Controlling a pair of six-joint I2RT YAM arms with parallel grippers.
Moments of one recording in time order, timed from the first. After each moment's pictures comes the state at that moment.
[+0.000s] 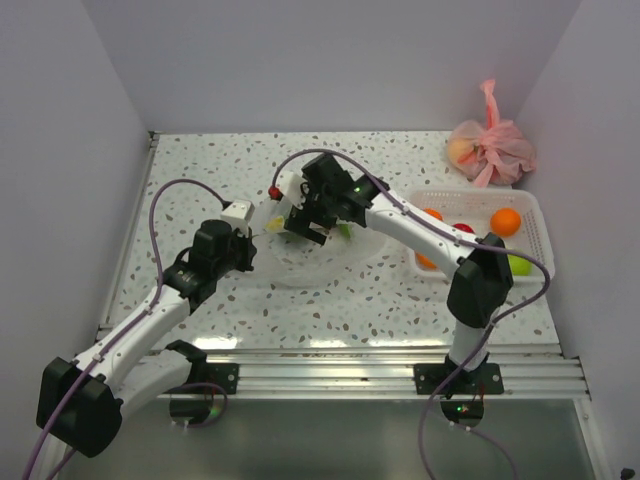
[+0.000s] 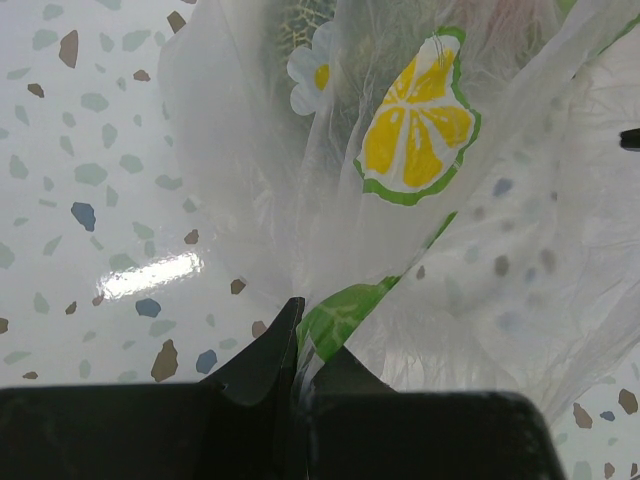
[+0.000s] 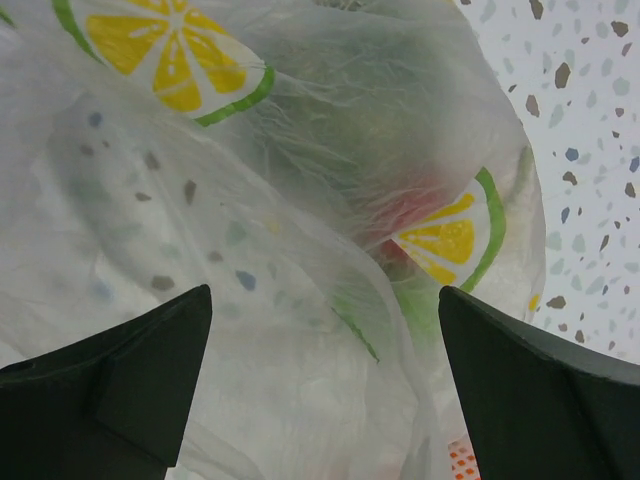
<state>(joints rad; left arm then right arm) -0.43 0.96 0.61 -0.23 -0.04 -0.20 0.79 1.81 1.68 -0.71 -0.02 -0.49</state>
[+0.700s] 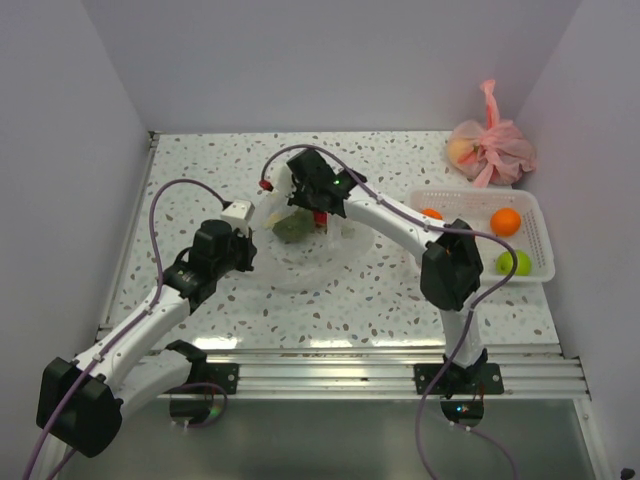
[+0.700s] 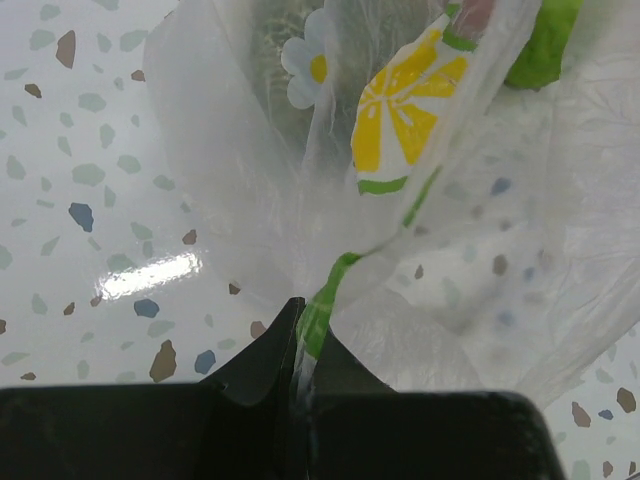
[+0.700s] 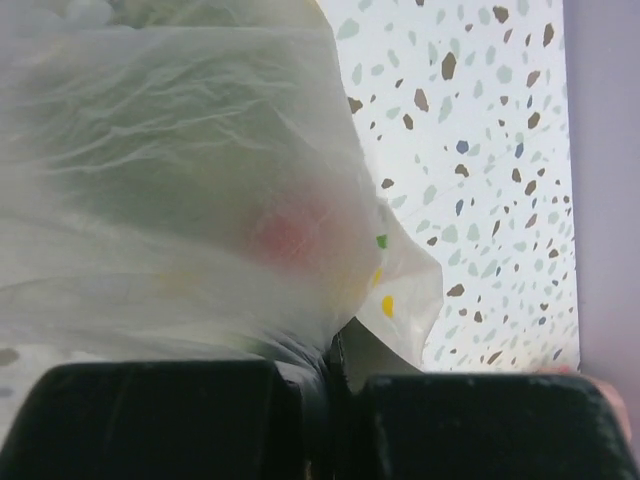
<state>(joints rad) -0.43 0.96 0.61 -0.22 -0.04 -0.20 0.79 2.04 1.85 -0.66 0.23 -0.62</state>
